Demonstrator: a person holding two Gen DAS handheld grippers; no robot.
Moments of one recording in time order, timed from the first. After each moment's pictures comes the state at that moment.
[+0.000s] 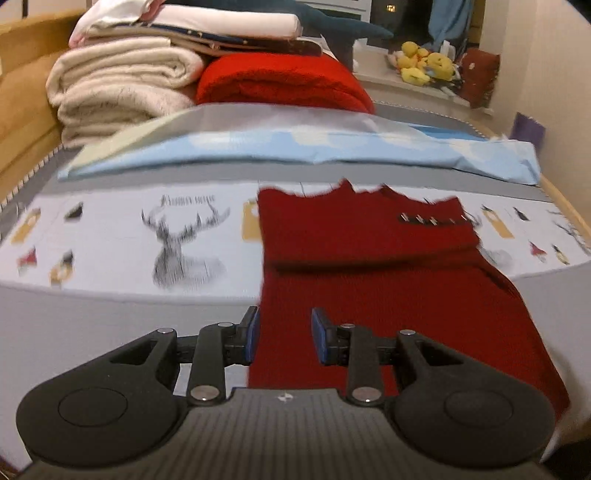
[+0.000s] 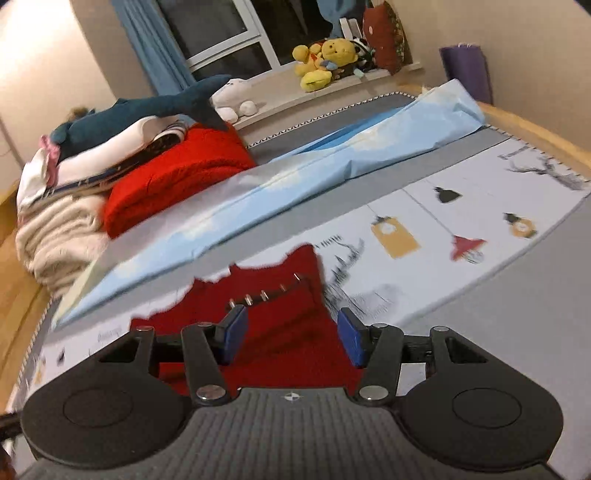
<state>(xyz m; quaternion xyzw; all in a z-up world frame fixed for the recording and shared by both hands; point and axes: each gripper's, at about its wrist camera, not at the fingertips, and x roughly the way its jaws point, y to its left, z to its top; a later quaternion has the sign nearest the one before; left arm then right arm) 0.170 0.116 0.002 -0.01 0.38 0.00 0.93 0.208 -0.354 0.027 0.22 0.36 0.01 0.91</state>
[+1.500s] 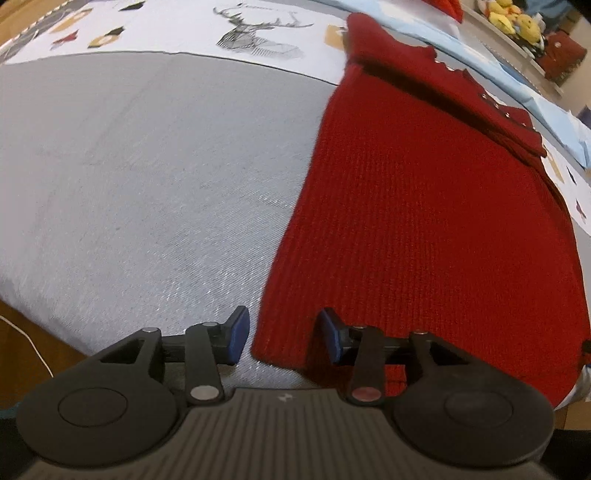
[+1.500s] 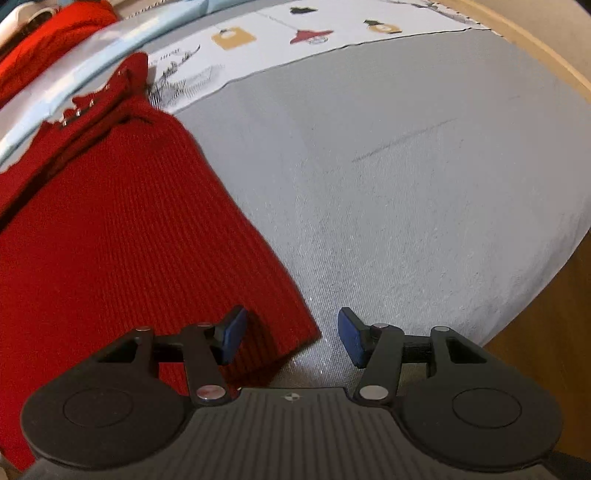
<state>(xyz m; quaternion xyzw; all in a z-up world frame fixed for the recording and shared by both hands) 0.086 0.163 -0.148 -0.13 0.53 0.07 0.83 0.115 -0.359 -0.144 0.19 0.56 -0.12 0.80</state>
